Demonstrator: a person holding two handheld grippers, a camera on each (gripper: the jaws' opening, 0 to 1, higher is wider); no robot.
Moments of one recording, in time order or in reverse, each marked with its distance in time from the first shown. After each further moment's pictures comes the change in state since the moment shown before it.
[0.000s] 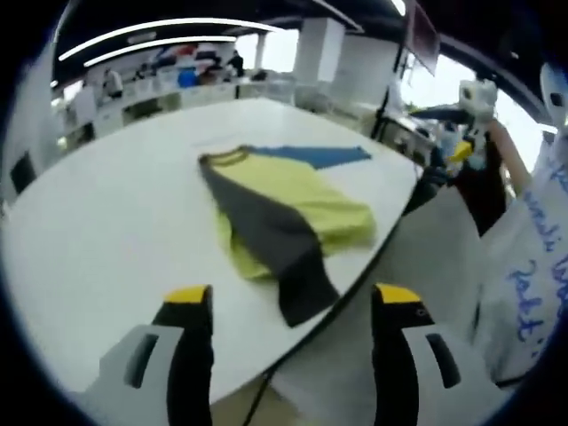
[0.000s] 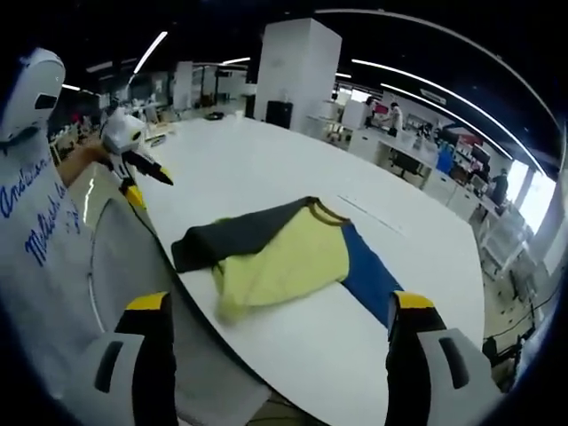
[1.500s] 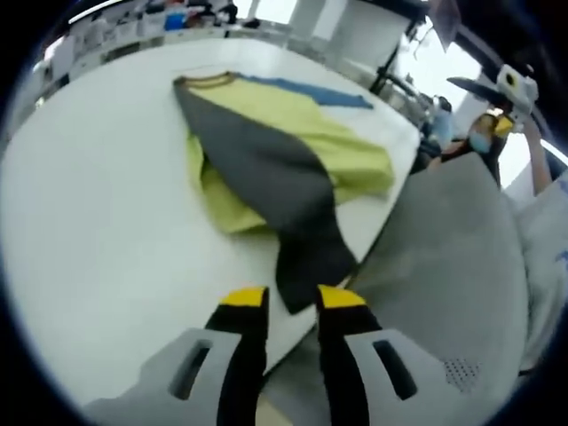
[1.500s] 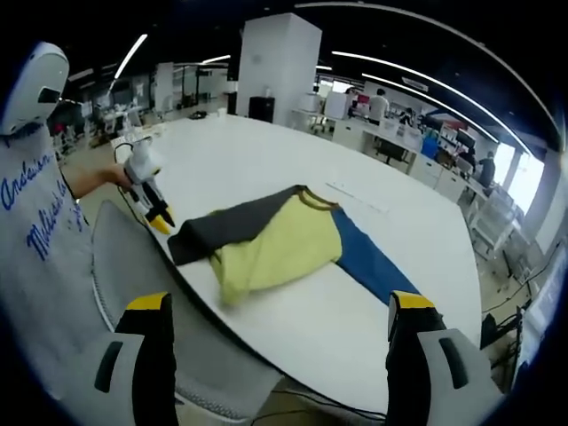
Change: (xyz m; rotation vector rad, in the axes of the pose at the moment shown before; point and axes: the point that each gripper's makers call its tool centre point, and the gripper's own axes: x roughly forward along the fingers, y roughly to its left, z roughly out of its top) left arm 0.069 0.007 -0.062 -0.067 0.231 -0.104; right arm -0.019 0.006 -0.021 0.065 0.025 -0.063
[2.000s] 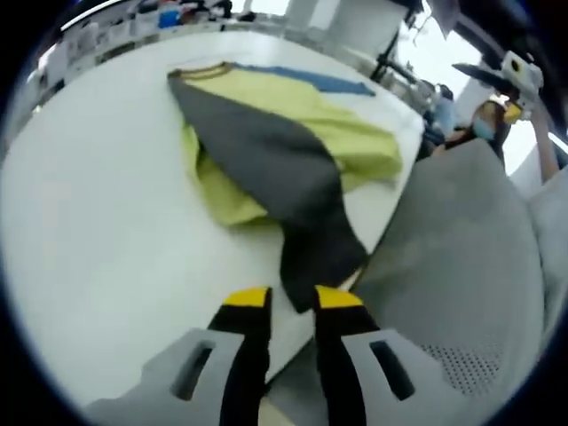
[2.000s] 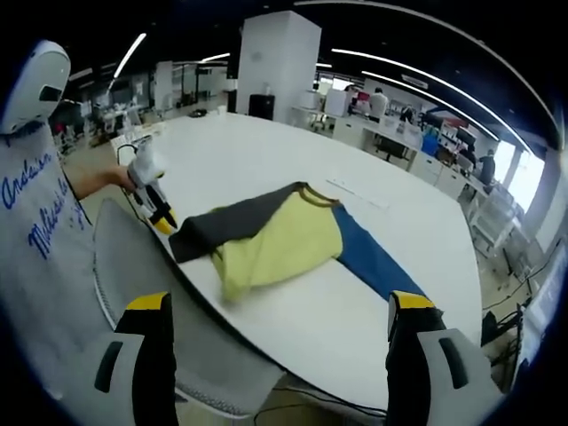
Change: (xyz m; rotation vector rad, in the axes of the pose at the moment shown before) left arm 0.011 0.006 -0.007 0.032 0.042 0.019; right arm -0.002 0.002 -0.004 0.007 0.013 0.004
